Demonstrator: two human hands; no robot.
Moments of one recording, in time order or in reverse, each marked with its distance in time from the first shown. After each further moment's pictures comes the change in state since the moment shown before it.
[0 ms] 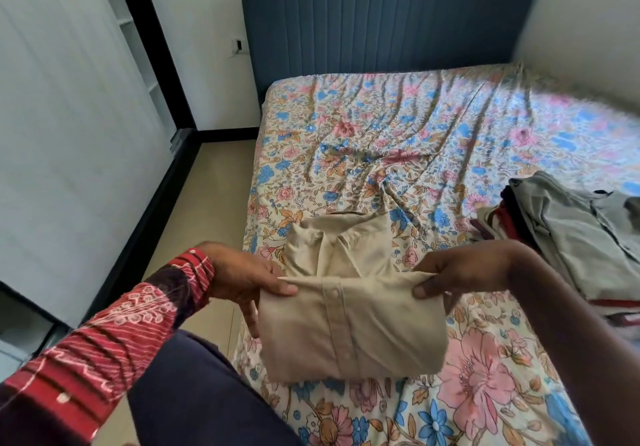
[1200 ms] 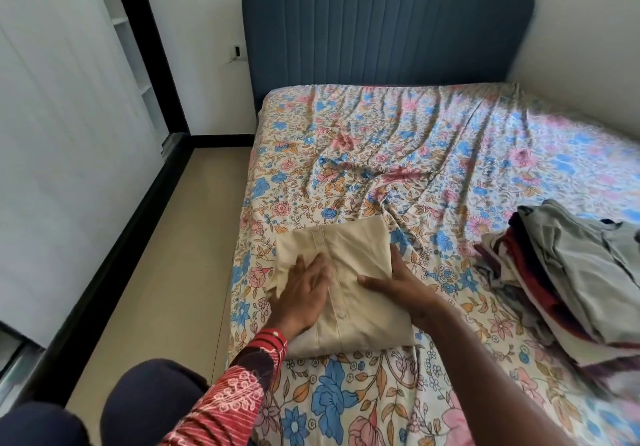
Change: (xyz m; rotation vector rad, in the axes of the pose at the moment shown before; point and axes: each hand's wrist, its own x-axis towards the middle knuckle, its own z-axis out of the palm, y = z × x) left_hand 0.141 -0.010 0.015 0.292 1.020 0.054; right_hand 0.139 0.040 0.008 0.730 0.698 -0.188
